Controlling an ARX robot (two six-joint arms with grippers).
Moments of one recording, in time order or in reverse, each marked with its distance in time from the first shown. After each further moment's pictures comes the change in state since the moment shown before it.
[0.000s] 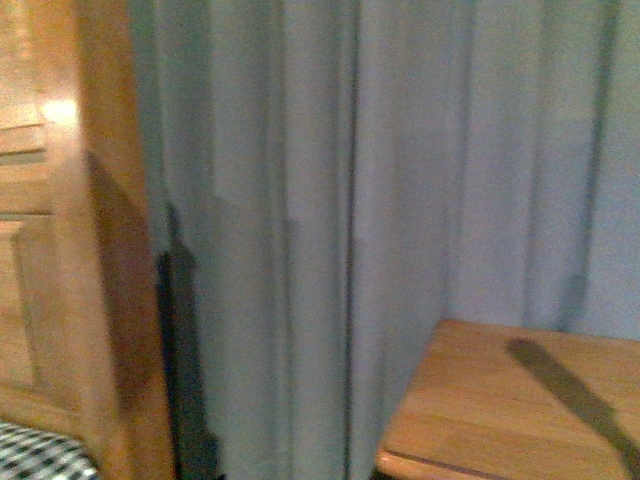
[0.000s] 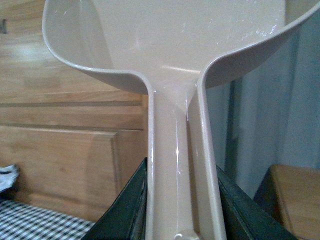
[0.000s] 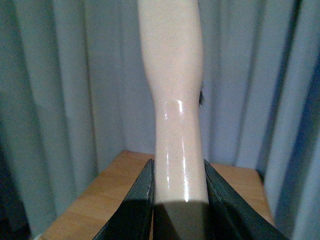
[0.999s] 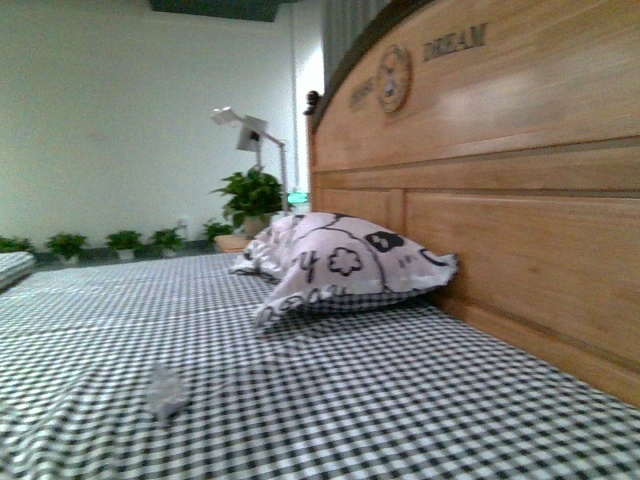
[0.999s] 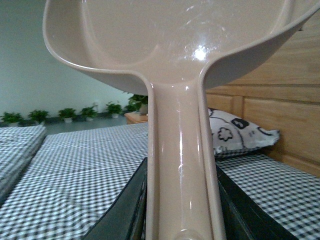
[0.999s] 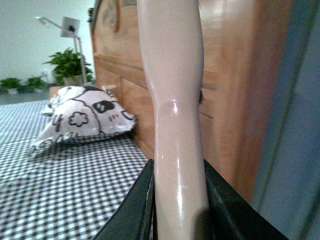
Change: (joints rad) left arm 0.000 0.001 -0.001 0.000 -0.001 -0.002; right arm 0.000 0.000 -0.002 0.001 -0.004 0.000
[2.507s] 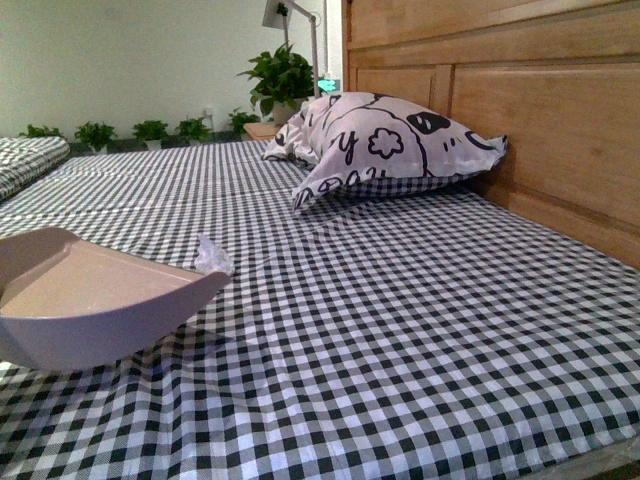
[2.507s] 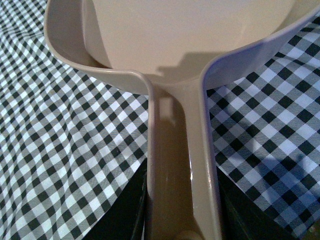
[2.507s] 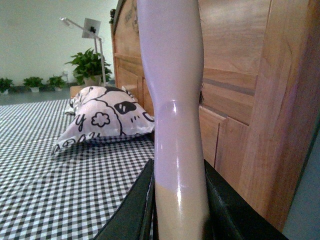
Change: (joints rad) left arm 0.335 1.049 0.450 -0.460 0.402 0.700; right arm 0.000 0.000 0.000 0.000 0.000 0.000
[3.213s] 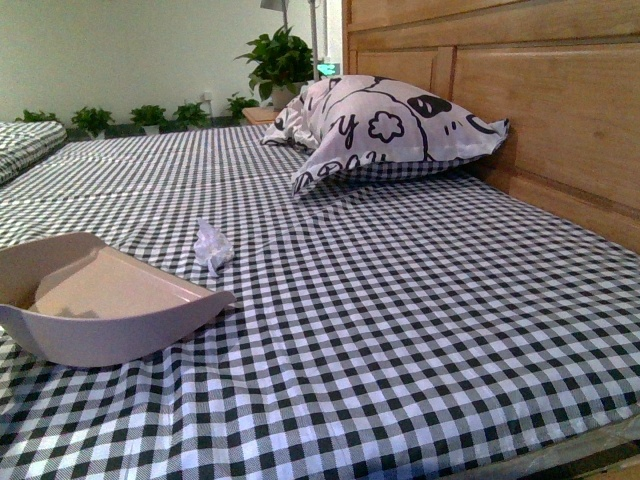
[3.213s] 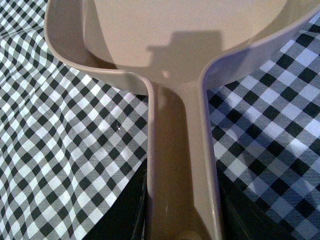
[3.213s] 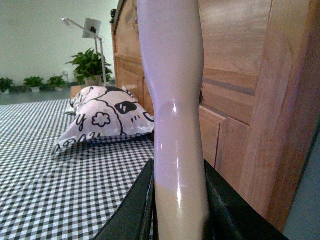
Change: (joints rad) left arm -0.009 0.230 0.175 -0.055 -0.009 0.135; right arm 0.000 0.000 0.000 0.000 0.000 0.000
